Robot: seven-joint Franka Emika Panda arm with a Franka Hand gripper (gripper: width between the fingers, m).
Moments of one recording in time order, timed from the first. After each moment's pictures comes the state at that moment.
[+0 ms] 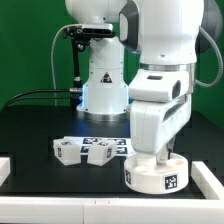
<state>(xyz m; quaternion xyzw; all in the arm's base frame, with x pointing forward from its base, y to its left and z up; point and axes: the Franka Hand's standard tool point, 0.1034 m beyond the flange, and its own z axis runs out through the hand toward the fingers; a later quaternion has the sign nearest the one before) 0.537 0.074 0.051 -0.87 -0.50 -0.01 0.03</state>
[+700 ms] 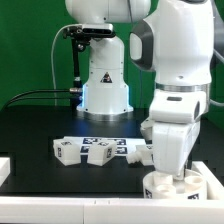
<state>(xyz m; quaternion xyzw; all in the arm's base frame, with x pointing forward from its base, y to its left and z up) 0.537 0.107 0.022 -0.85 -0.53 -0.01 0.03</state>
